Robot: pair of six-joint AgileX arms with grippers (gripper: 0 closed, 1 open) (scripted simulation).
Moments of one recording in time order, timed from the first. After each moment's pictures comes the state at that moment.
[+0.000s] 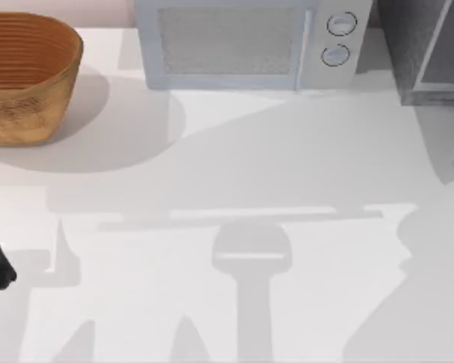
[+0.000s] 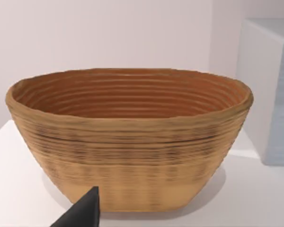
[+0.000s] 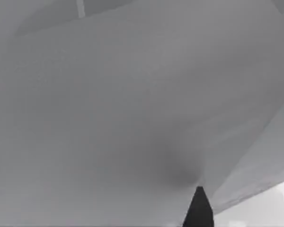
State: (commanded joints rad) left arm 0.00 0.00 0.00 0.00 0.00 0.00; right arm -0.39 1.72 1.14 -0.10 -0.36 -0.30
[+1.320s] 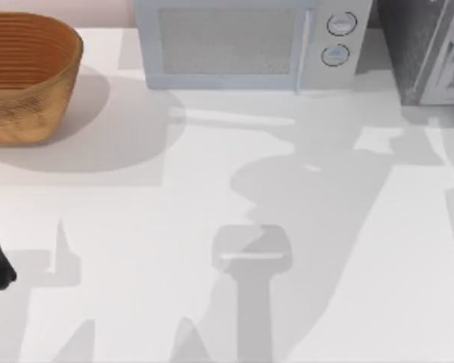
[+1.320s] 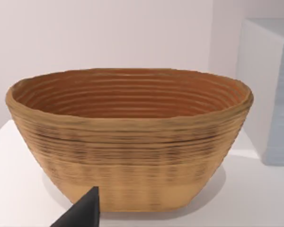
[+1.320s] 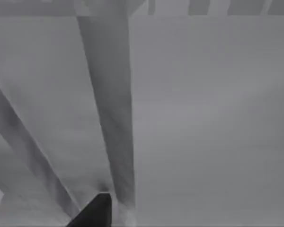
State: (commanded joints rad) left arm 0.00 0.00 0.00 0.00 0.00 0.00; right arm -0.04 1.89 1.34 -0.01 -0.03 -0.02
